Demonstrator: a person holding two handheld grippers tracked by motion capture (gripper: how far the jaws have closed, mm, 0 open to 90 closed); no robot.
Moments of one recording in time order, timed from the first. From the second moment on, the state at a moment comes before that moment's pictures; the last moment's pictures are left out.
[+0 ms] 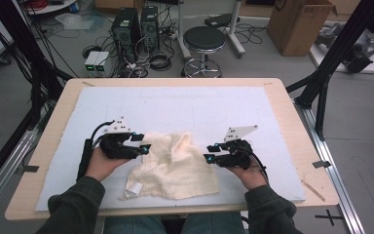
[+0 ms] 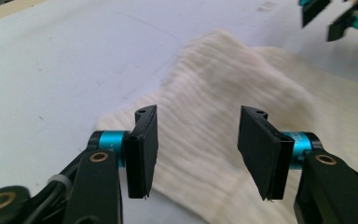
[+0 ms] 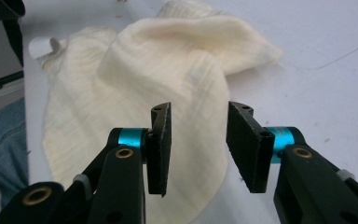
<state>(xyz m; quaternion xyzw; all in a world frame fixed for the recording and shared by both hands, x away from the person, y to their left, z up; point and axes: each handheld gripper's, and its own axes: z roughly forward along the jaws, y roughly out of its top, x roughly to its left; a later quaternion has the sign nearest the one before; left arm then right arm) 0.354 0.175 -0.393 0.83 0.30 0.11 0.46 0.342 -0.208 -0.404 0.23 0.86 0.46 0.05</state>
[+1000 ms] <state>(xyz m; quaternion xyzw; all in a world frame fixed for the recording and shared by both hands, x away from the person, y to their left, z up) 0.370 0.188 -0.396 0.83 0.33 0.11 0.44 0.353 -0.211 -0.386 0.22 0.88 0.42 0.06</state>
